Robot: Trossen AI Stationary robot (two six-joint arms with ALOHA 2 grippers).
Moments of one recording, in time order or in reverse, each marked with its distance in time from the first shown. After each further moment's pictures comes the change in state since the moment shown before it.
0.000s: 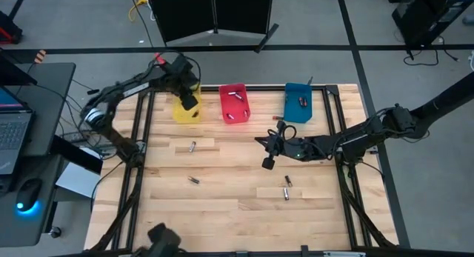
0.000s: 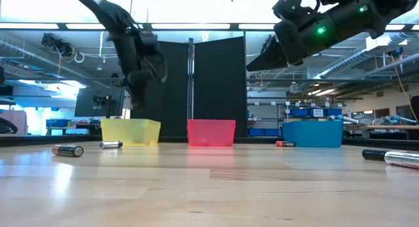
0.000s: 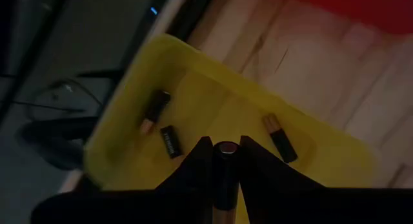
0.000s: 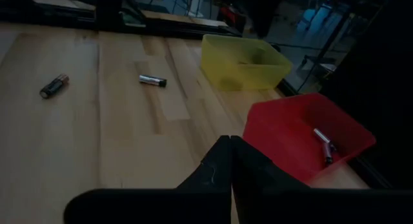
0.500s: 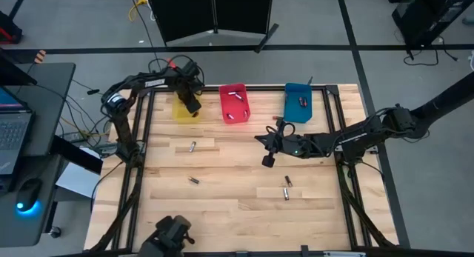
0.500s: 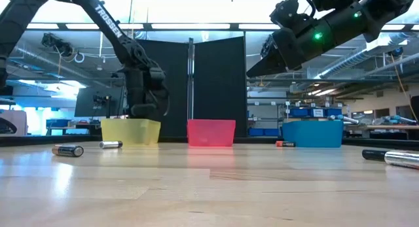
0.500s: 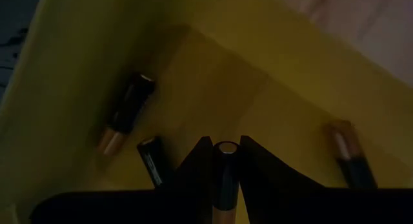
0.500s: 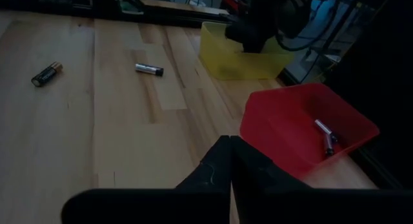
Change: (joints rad) left arm 0.055 0.298 0.023 0.078 -0.002 0.019; right arm -0.042 0.000 0.000 -0.034 -0.057 0.002
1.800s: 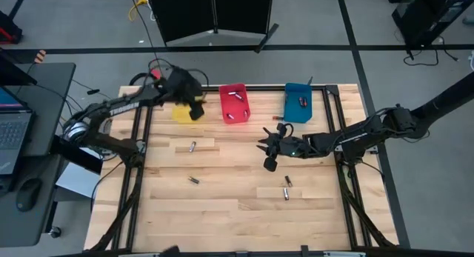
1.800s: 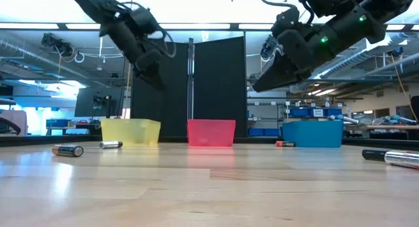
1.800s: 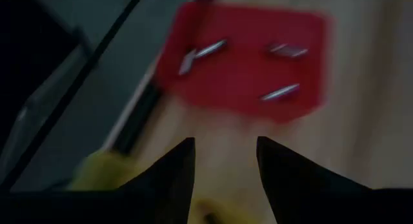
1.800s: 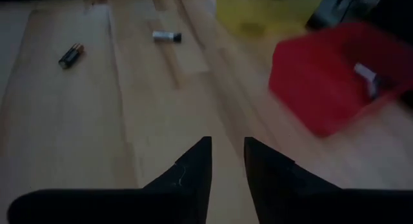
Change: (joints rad) left arm -0.233 -0.513 -0.230 0.287 0.098 -0.067; right arm 0.000 -0.003 0.007 -0.162 -0.099 0.238
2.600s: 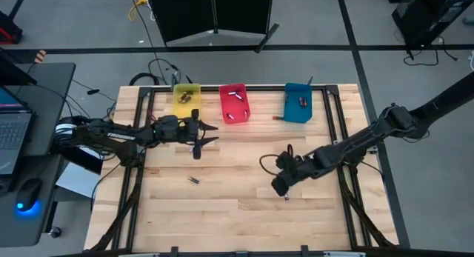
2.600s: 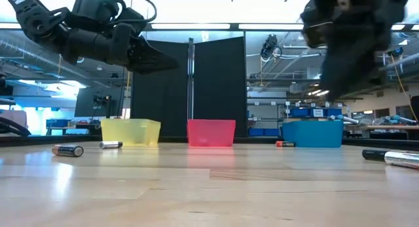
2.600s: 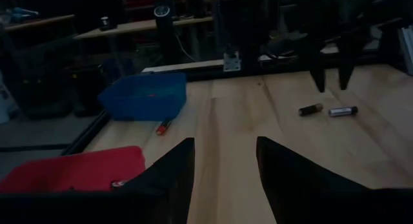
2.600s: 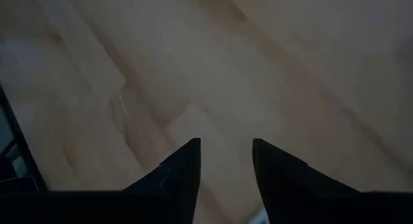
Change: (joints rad) left arm -0.478 -0.139 -0.628 1.145 0.009 -0.133; right arm 0.292 -0.001 0.220 -0.678 -0.238 0.962
